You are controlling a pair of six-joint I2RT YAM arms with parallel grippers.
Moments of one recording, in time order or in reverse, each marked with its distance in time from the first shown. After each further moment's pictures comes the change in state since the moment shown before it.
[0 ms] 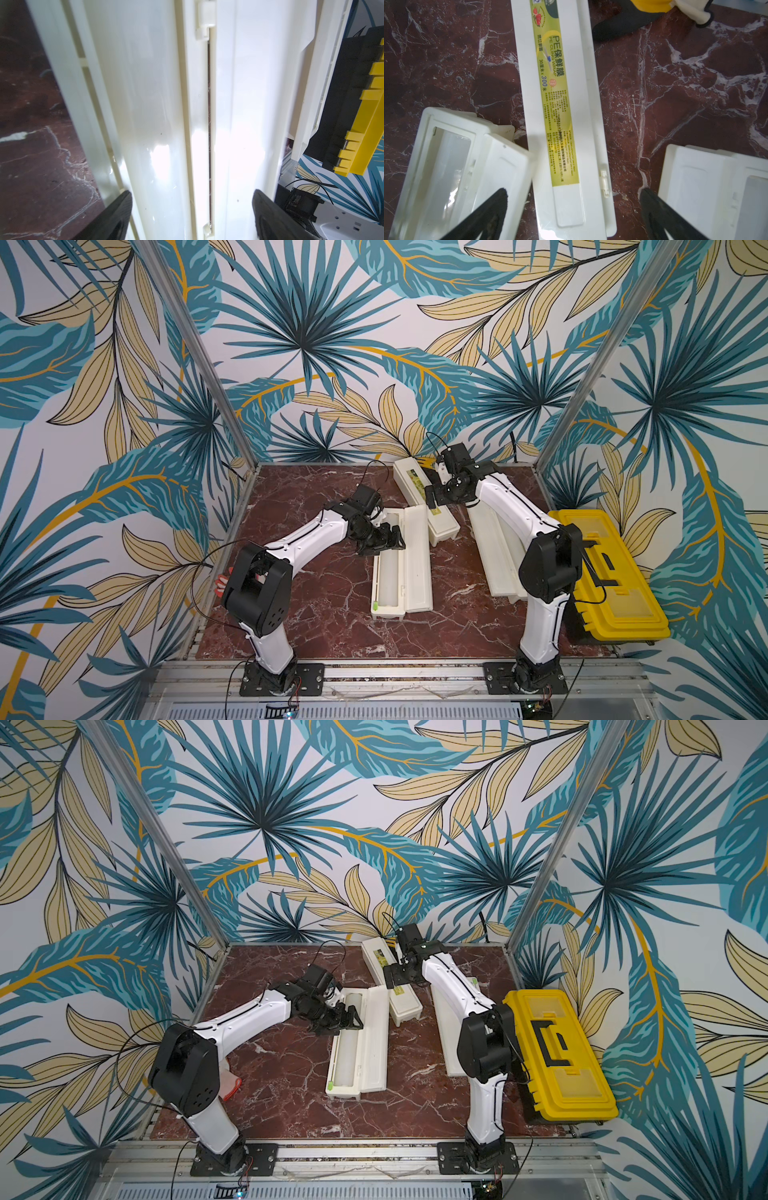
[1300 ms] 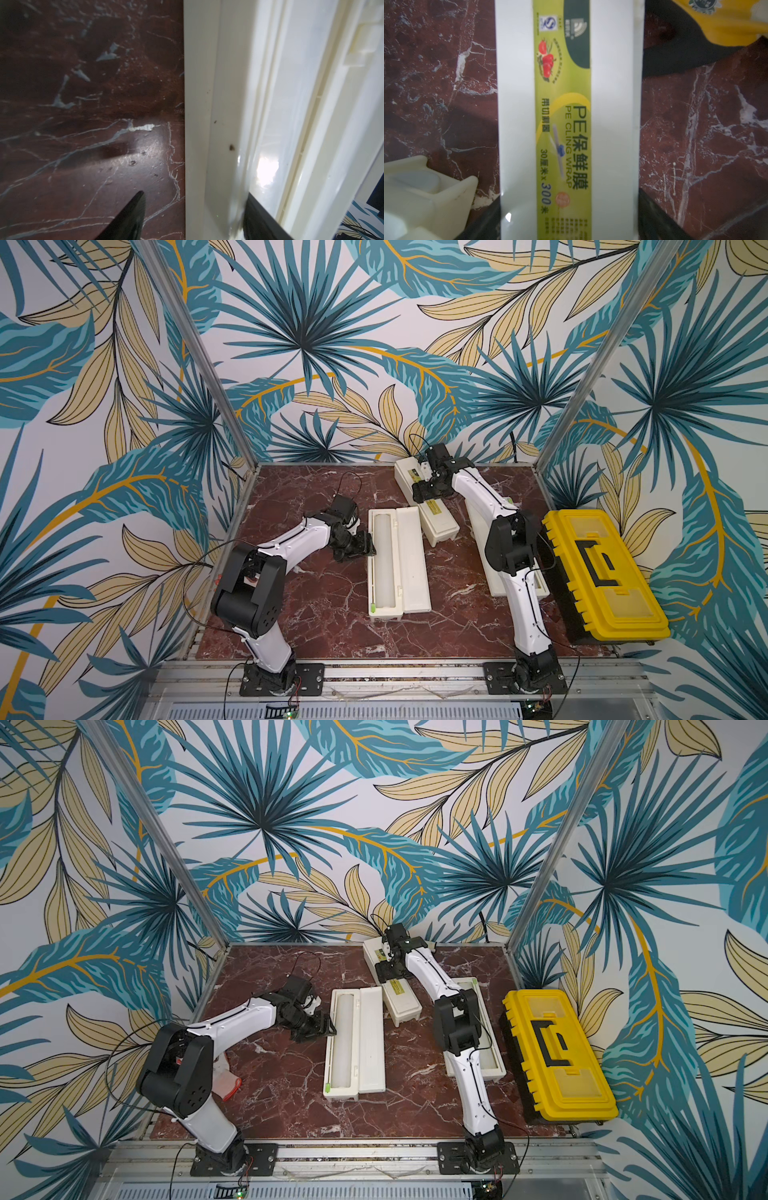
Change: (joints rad) left arm 0.169 -0.055 -0.225 0.068 -0.128 0.043; right arm -0.014 0.401 0.406 -0.028 -0.068 -0.078
